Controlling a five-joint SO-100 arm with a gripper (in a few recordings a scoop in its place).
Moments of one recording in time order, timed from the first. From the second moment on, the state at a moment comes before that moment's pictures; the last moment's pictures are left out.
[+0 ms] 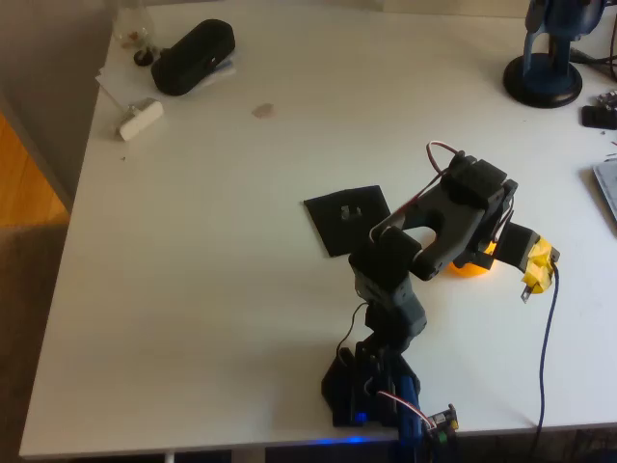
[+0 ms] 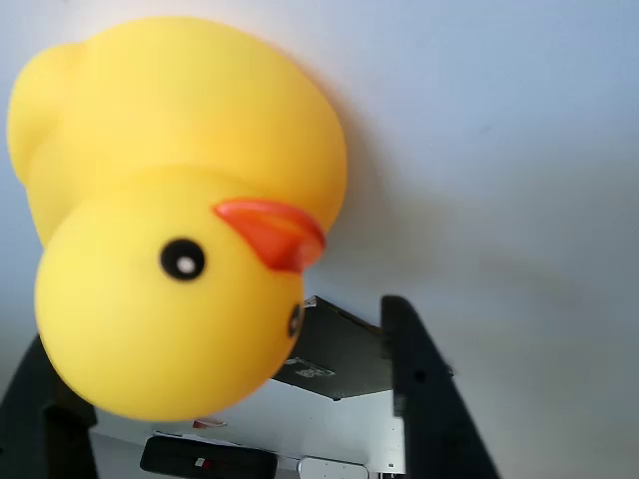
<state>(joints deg) 49.0 104.8 119.0 67.5 -25.2</state>
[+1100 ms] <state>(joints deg) 51.8 104.8 119.0 67.4 -25.7</state>
